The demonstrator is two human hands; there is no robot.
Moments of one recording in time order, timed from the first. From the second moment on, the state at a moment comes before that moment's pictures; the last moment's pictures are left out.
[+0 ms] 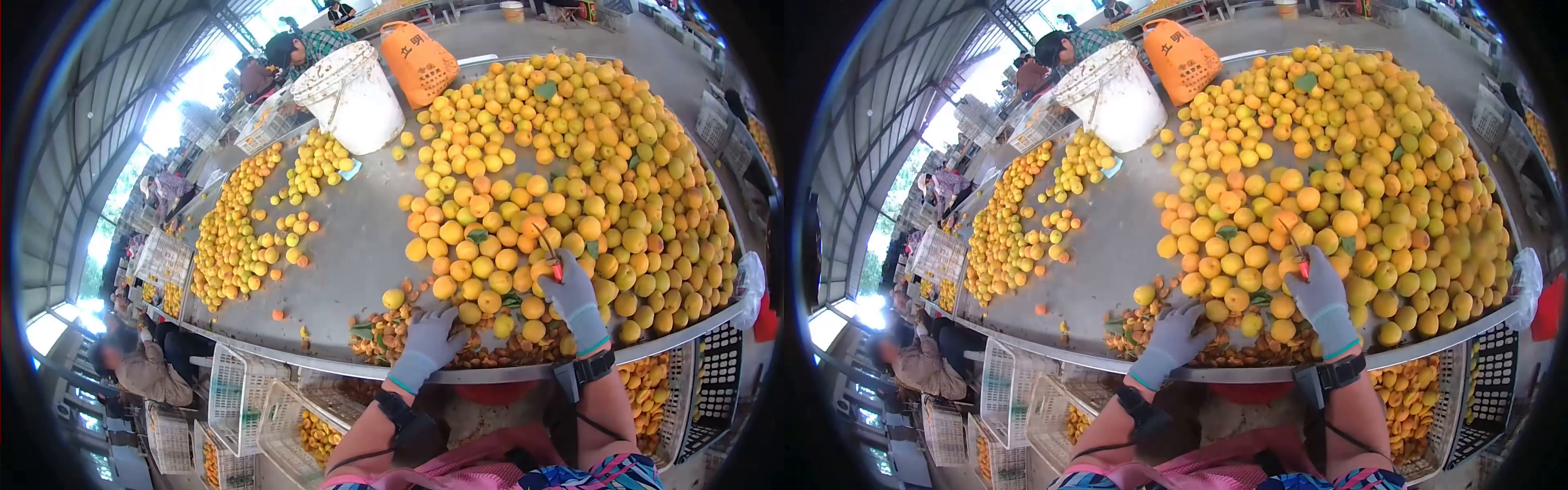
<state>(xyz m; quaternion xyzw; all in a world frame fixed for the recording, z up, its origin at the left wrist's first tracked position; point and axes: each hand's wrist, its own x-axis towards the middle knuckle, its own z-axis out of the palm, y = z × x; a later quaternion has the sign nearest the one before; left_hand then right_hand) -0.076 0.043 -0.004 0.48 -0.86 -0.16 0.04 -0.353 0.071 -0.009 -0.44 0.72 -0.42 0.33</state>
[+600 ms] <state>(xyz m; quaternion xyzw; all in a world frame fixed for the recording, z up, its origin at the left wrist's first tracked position) -0.128 0.058 0.009 0.48 -0.72 -0.39 0.33 -0.332 0.092 0.044 -0.35 0.60 -0.52 0.50</state>
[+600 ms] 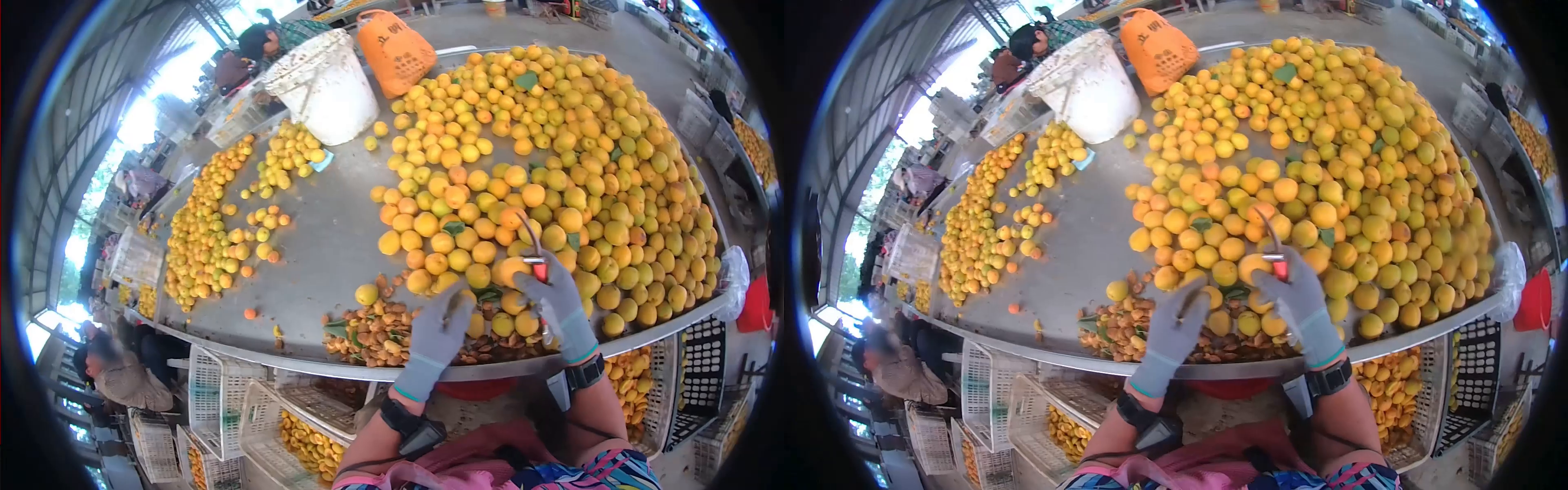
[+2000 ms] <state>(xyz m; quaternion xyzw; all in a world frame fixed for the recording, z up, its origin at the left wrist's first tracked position) -0.136 0.057 0.008 0.07 -0.06 -0.89 0.45 -0.259 0.122 0.043 -0.48 0.51 -0.53 0.48</state>
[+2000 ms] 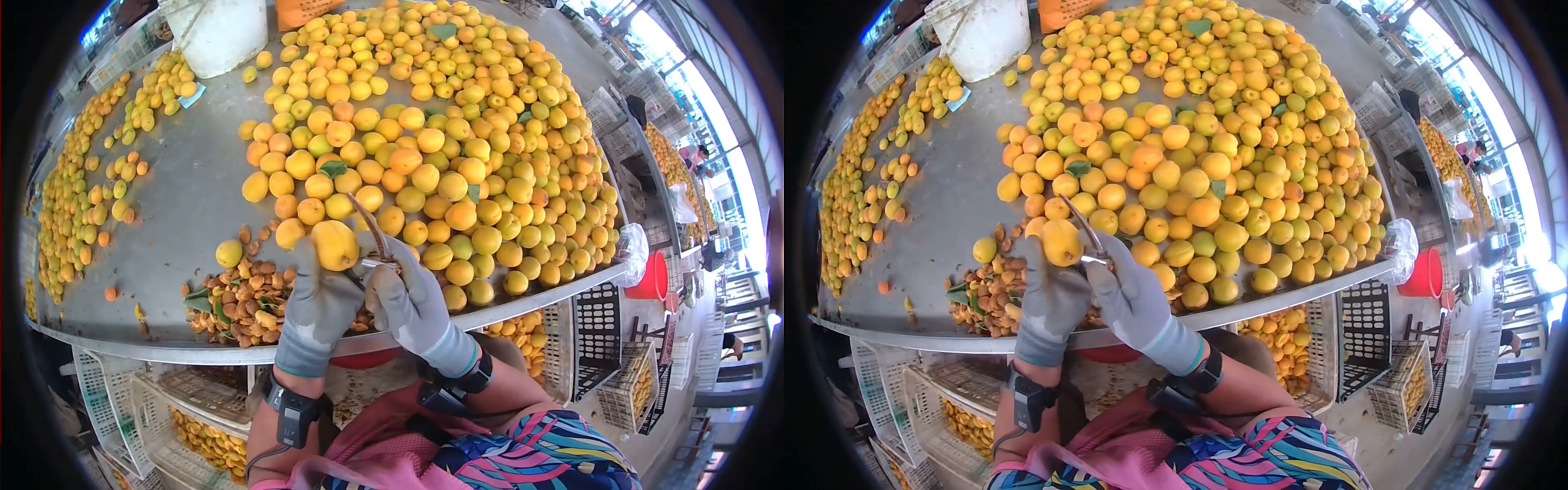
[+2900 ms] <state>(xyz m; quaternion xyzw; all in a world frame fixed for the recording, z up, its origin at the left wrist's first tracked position) -0.129 0.061 0.011 0.22 -0.42 -0.77 0.43 -0.266 0.113 0.063 -0.21 0.44 -0.60 0.64</state>
